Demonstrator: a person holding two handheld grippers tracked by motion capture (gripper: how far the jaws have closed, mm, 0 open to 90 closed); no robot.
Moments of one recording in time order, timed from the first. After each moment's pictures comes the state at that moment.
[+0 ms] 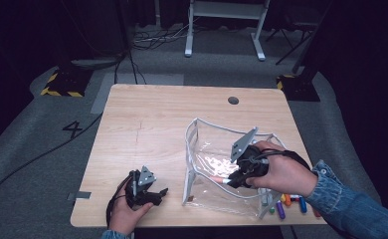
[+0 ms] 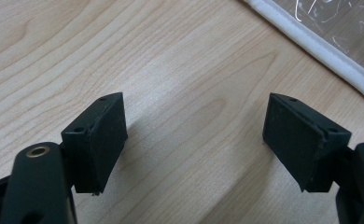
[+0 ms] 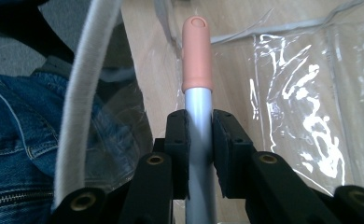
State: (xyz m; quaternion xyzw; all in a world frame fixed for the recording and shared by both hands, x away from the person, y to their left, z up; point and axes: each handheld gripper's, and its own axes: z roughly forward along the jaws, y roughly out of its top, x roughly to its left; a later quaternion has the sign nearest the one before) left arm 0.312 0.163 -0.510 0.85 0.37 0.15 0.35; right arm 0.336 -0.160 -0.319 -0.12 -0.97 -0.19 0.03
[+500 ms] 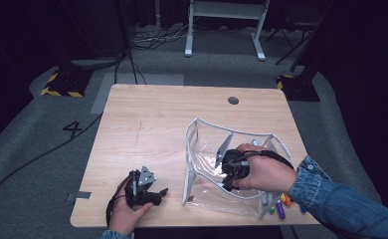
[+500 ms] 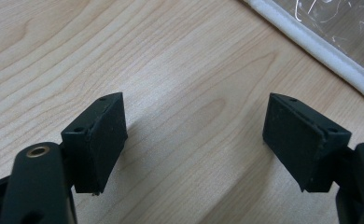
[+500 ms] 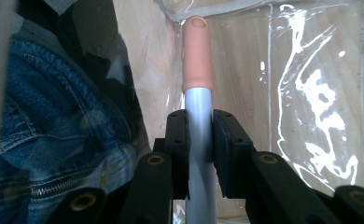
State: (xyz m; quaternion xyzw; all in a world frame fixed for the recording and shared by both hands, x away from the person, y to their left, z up) left arm 0.311 0.162 -0.510 0.85 0.37 0.14 0.35; right arm 0.347 -0.128 -0.347 -0.10 -0.99 -0.11 0.05
